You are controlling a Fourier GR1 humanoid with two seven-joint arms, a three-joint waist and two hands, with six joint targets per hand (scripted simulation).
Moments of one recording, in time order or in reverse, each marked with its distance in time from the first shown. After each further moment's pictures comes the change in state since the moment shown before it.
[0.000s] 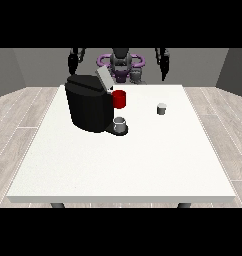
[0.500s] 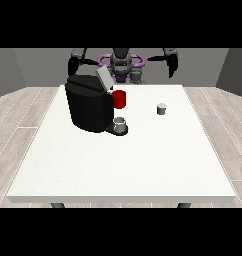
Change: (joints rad) left arm 0.015 0.176 -0.001 0.034 -0.086 -0.148 -0.181; right arm -0.006 0.018 -0.018 0.044 0.105 -0.103 -0.070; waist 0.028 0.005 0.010
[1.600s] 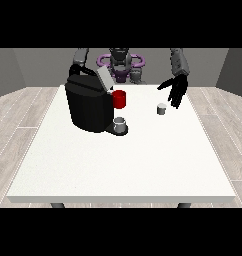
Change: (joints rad) left arm -0.382 0.261 0.082 0.438 -0.236 -0.095 0.009; right arm -0.183 0.064 0.080 0.002 0.108 -0.060 0.060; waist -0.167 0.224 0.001
